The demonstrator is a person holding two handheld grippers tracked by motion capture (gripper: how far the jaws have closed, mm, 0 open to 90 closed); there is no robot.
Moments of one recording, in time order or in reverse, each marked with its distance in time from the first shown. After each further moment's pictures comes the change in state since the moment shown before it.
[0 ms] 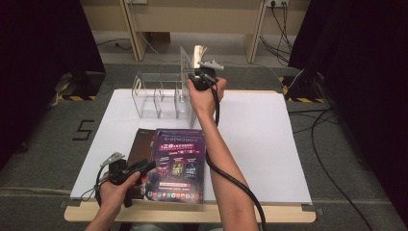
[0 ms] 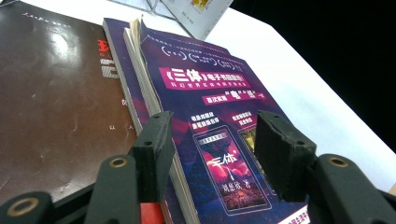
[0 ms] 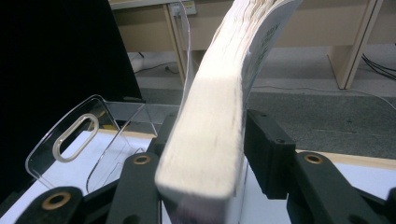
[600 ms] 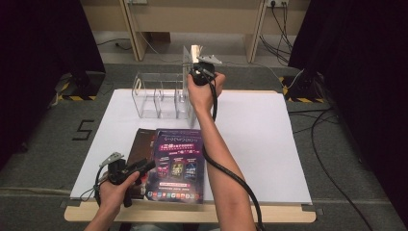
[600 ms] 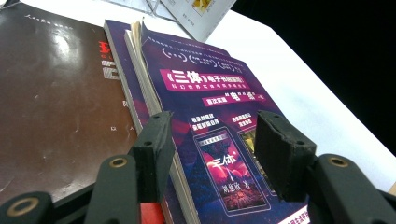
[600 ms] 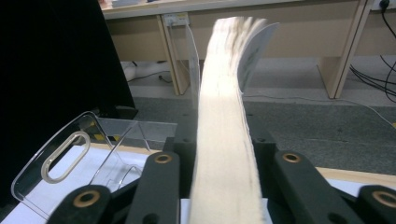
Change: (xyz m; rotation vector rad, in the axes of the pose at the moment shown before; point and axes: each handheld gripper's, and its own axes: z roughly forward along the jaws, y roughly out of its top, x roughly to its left) left arm 0.000 0.000 -0.001 -0.003 -0.002 -0.005; right arm 0.003 0.012 0.008 -0.035 -0.031 -0.005
